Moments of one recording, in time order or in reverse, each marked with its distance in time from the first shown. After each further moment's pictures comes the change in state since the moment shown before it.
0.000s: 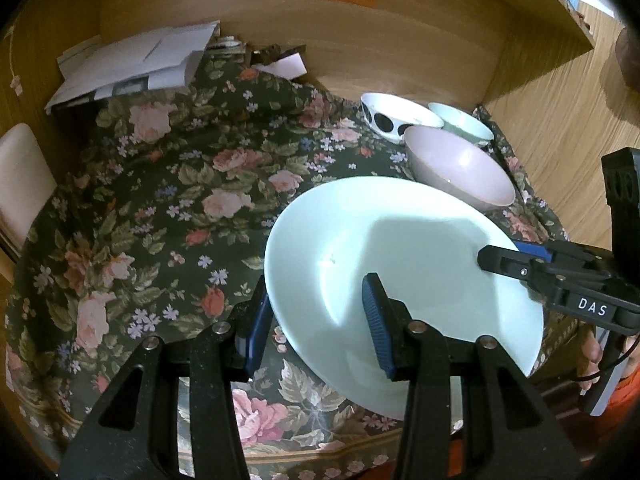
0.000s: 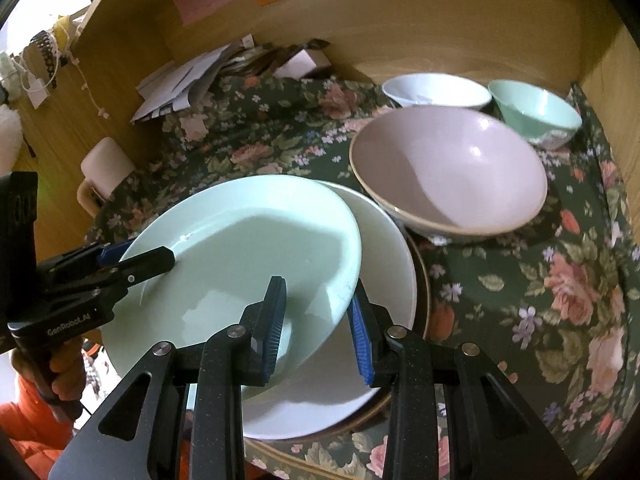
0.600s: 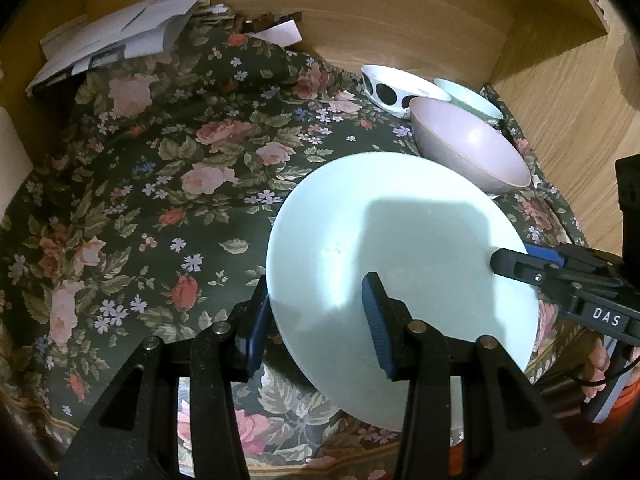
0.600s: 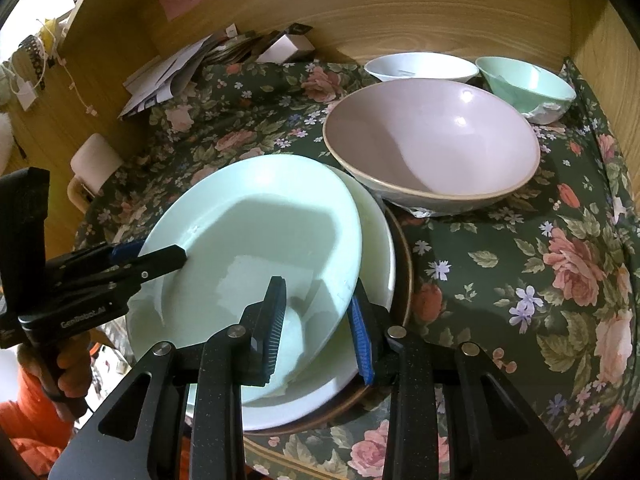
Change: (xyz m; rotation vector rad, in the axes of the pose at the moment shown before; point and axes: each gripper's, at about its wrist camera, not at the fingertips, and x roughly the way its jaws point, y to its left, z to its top) left arm 0.032 -0.005 -0.002 -0.011 0.070 -0.006; right arm 0.006 -0.013 -0.009 0.037 0.028 -0.004
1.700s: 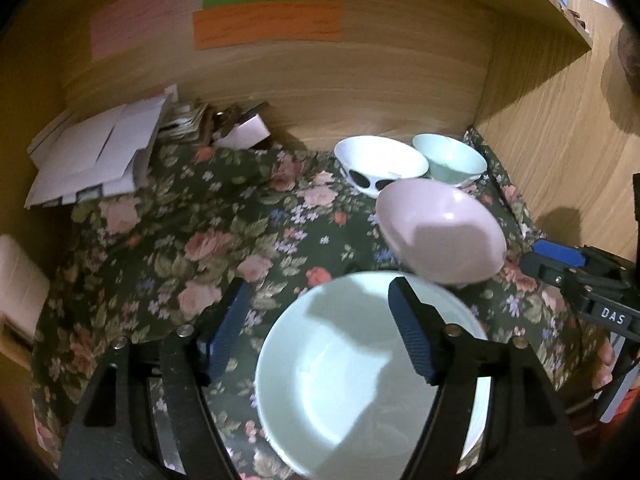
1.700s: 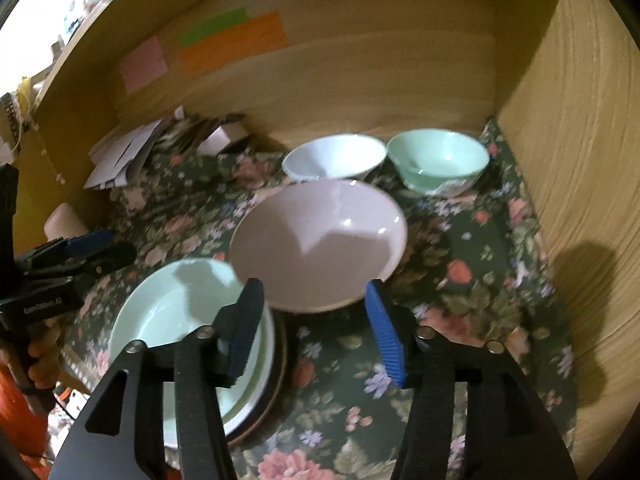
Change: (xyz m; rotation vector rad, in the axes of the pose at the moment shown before) left arm -0.027 -0.045 0.076 0.110 -0.137 0.045; right arm -0.067 -0.046 0.036 0.046 -0.200 -0.168
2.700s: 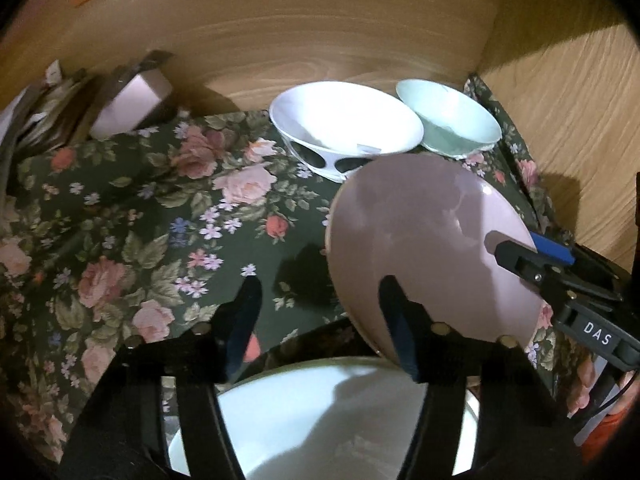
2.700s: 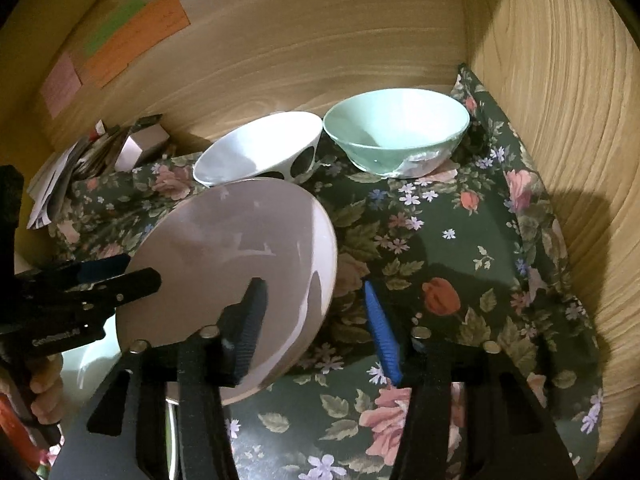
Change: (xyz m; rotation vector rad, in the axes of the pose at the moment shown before) left arm 0.128 -0.039 0.040 0.053 0.219 -0.088; right arm 0.080 -0.056 0.014 0.136 0.077 -0.055
